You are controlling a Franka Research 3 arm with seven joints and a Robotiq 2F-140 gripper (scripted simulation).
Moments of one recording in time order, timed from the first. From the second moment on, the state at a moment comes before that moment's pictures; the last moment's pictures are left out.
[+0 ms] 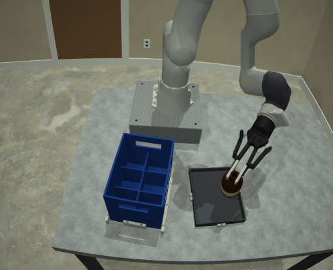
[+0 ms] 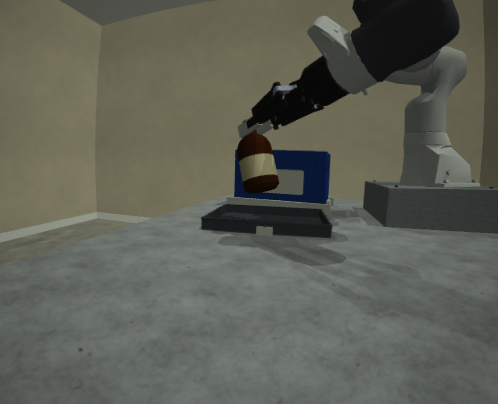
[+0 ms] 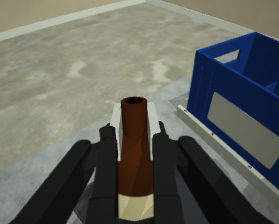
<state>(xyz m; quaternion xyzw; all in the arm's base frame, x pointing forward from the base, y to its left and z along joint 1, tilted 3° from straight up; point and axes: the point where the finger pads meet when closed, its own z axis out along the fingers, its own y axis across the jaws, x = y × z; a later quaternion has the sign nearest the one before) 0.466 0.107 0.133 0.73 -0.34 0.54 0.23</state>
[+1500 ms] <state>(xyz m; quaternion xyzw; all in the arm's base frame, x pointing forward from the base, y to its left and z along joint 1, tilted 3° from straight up) 0.468 0.104 0.100 0.73 -0.33 0.54 0.23</state>
